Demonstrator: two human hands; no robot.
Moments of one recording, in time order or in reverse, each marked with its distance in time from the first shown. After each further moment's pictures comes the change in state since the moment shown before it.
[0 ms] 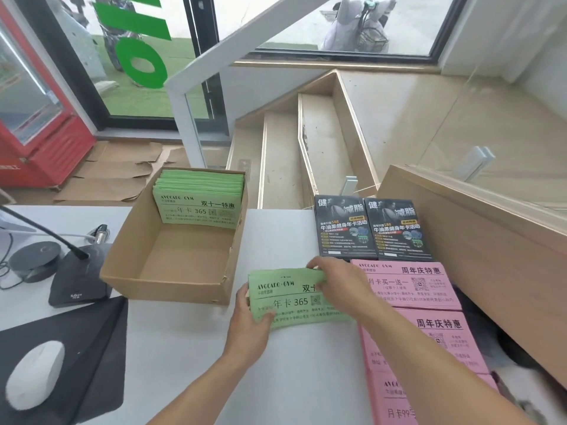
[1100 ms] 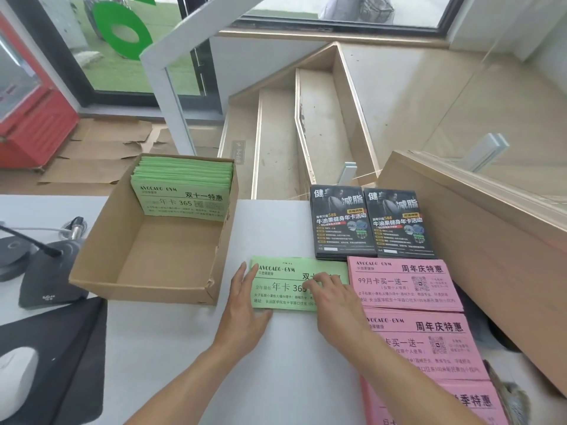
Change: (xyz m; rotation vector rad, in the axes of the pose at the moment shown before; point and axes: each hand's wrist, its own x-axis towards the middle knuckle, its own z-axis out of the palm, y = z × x) left_hand 0.041 -0.017 0.006 0.411 -0.082 0.285; right_hand -0.022 0.011 0.041 -0.189 -0.032 -0.097
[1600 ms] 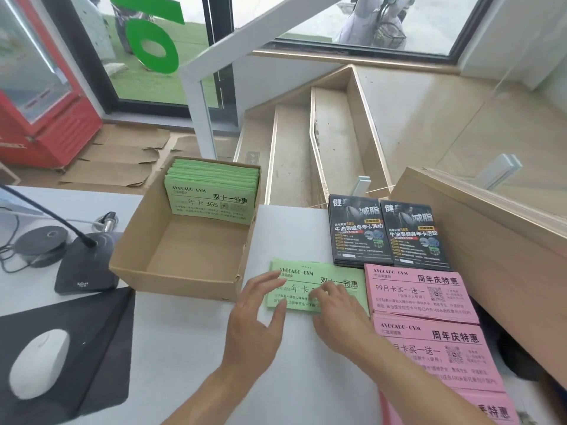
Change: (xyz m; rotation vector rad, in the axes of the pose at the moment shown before) left_hand -0.051 0.040 -0.038 -0.176 0.455 0.425; right_hand -0.003 -0.035 -0.002 0.039 -0.056 0.033
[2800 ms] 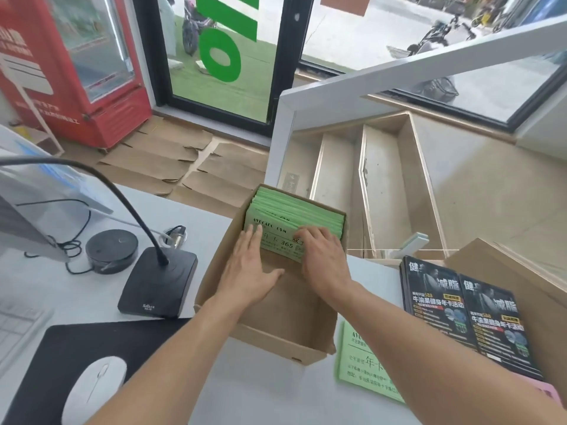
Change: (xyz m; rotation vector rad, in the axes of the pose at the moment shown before) left_hand 0.168 -0.147 -0.117 0.388 -0.284 -0.451; right_hand 0.202 -0.177 -0.060 -0.073 0.370 -0.303
